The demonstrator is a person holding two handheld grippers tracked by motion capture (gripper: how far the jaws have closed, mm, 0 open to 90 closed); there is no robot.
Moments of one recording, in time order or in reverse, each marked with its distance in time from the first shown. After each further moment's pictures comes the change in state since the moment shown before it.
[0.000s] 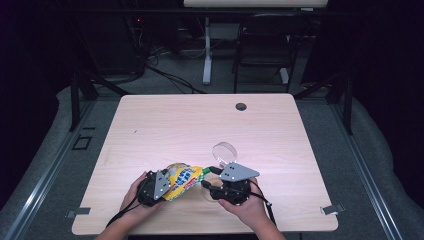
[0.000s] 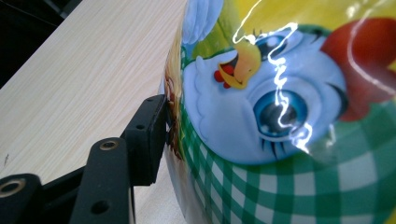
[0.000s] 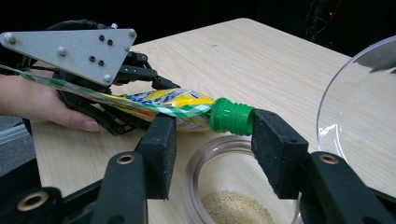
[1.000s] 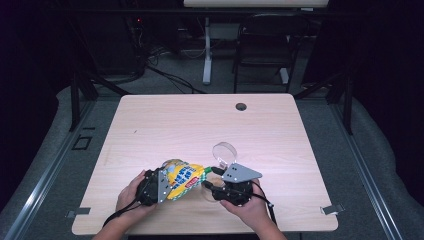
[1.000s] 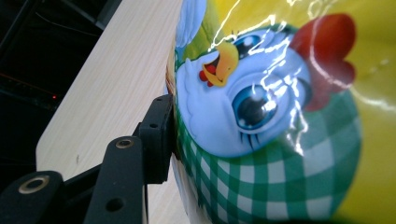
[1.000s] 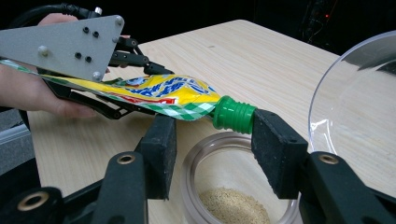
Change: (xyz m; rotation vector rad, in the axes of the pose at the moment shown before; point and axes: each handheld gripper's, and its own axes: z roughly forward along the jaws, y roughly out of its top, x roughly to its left) left arm -0.001 0.015 -0.016 0.064 0.138 0.156; right arm 0.000 -0.002 -0.006 -0.007 -0.011 -0.003
